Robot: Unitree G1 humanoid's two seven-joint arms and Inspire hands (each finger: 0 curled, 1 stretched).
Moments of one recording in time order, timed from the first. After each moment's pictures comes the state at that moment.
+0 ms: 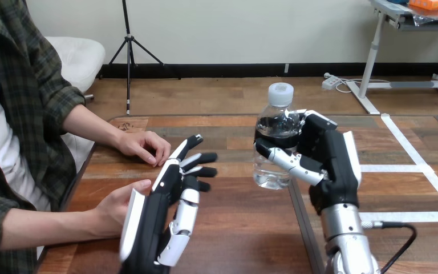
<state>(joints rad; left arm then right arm) 0.22 0.02 -0.14 0.29 0.29 -0.88 0.15 -0.22 -0.03 0.02 0.56 0.08 -0.57 -0.03</state>
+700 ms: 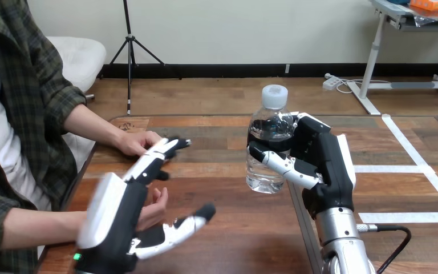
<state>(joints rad) 0.25 0.19 0.00 0.03 0.54 -0.68 0.16 -0.18 0.00 0.02 0.48 0.08 -0.54 0.01</state>
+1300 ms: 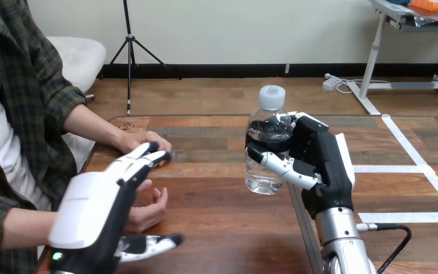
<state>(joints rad) 0.32 0.27 0.06 -0.13 0.82 -0.50 0.22 -0.18 0.00 0.02 0.47 0.07 -0.54 0.03</state>
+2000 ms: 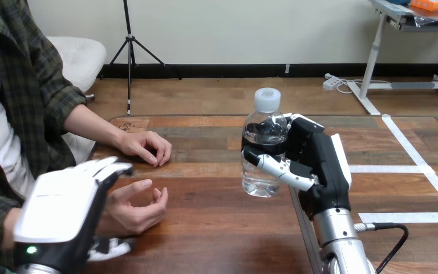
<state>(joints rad) 0.35 0.37 0.09 -0.27 1.02 -0.23 0.12 -0.17 0.01 0.03 0.47 0.07 -0.54 0.05</state>
